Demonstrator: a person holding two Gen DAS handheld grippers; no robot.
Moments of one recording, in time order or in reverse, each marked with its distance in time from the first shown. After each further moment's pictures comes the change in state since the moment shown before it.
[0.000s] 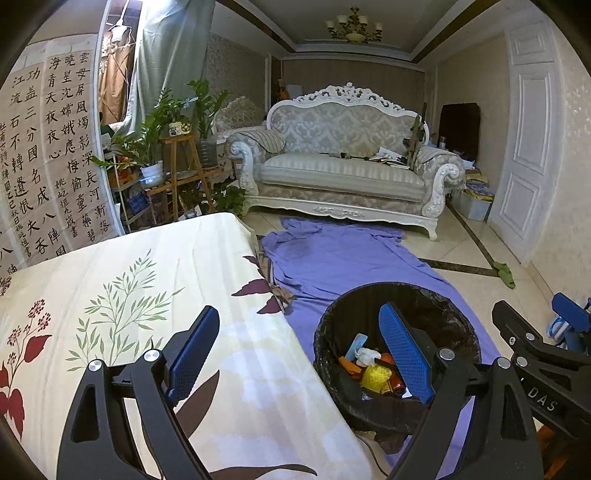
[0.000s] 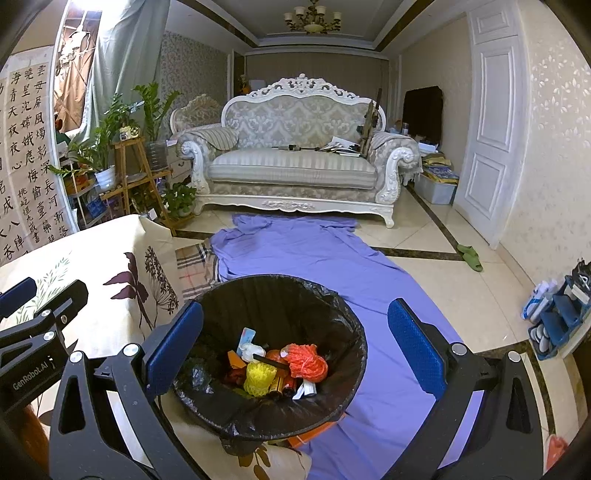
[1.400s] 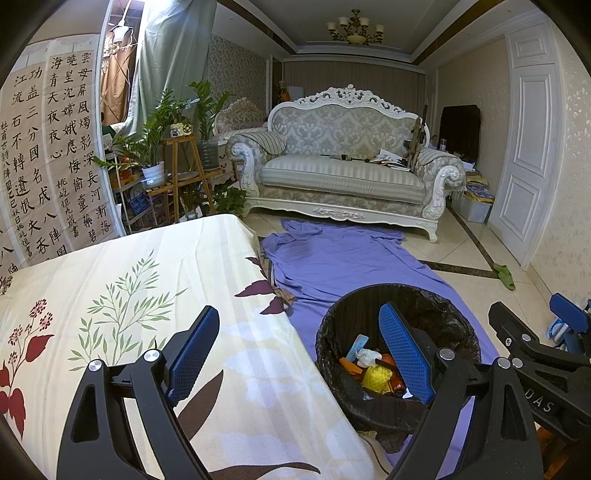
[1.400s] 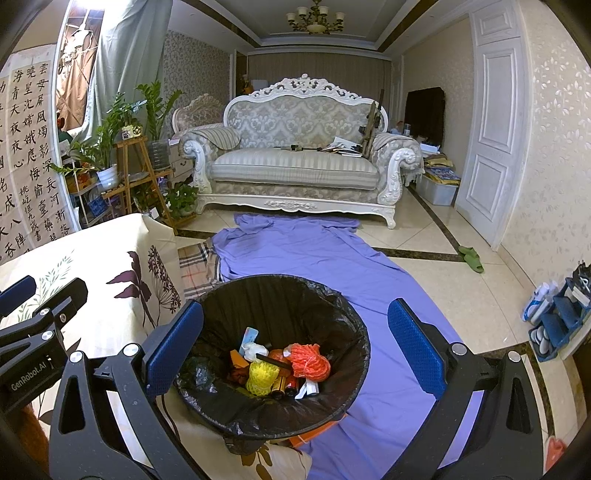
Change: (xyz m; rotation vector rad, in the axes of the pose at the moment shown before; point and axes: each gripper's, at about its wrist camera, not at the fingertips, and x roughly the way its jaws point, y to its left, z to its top) left arm 0.000 0.002 -0.002 0.000 -0.001 0.000; right arm -0.002 0.002 -0.001 -0.001 0.001 0.000
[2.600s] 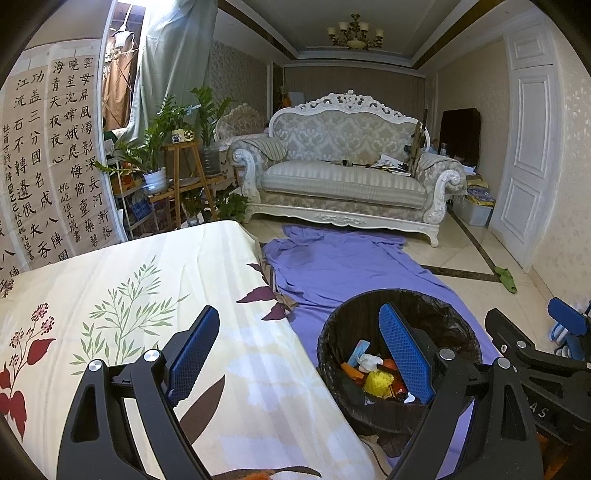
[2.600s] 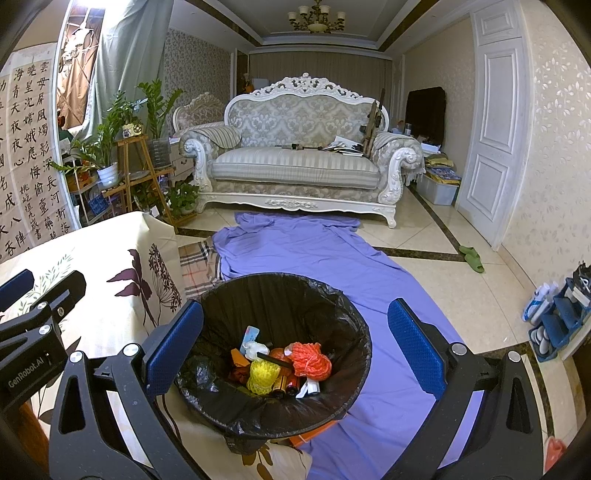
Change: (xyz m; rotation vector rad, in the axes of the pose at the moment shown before) left arm -0.006 0.000 0.004 0.001 -0.029 0.009; right arm 0.000 0.001 0.000 -0.001 0.001 0.000
